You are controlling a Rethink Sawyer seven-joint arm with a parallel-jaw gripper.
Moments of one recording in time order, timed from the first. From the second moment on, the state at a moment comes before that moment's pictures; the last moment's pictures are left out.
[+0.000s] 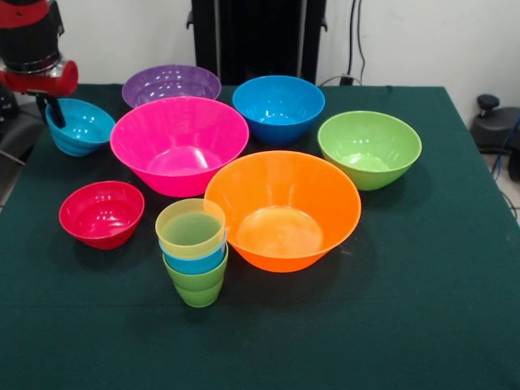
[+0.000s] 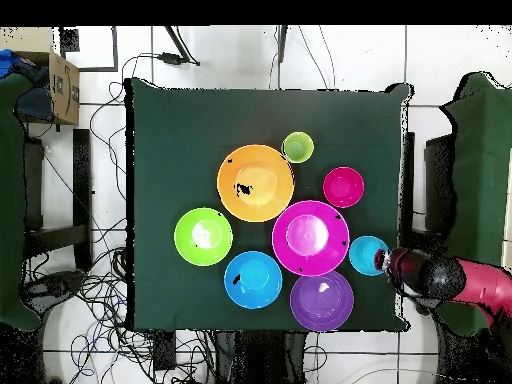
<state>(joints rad) -1.25 -0.51 0.58 1.68 -0.85 0.74 1.75</state>
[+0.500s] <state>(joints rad) -1.20 -0.50 0.58 1.61 -0.82 0.75 1.75</state>
